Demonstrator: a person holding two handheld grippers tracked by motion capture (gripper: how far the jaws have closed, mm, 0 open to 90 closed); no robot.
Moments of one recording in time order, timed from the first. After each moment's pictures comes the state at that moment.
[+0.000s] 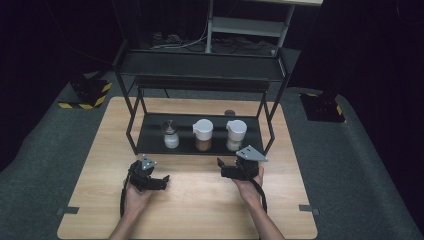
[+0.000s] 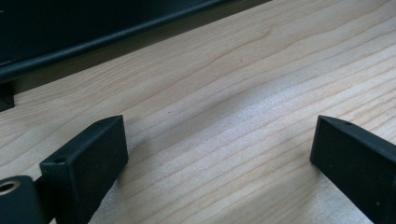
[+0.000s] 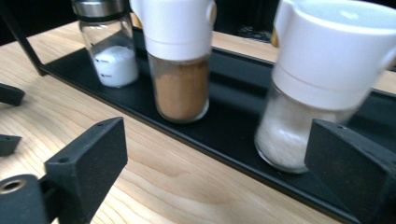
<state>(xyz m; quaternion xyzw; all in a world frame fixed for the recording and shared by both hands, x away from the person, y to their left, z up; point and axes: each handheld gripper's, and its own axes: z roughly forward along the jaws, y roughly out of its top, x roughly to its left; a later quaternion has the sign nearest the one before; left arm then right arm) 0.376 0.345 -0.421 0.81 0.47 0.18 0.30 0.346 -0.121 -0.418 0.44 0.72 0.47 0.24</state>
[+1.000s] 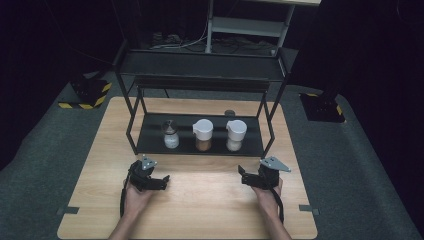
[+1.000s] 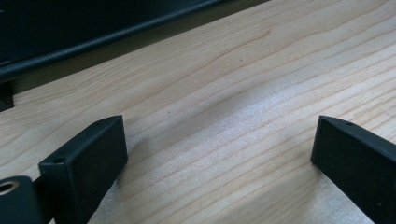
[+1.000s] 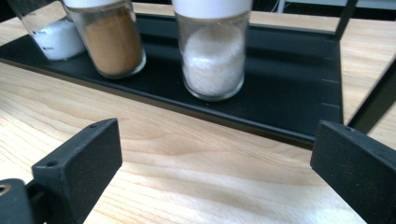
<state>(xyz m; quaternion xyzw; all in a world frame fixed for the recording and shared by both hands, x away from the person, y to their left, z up) 0.376 0.345 -0.421 0.81 0.47 0.18 0.30 0.325 -0.174 -0.443 0.51 0.69 0.45 0.23</state>
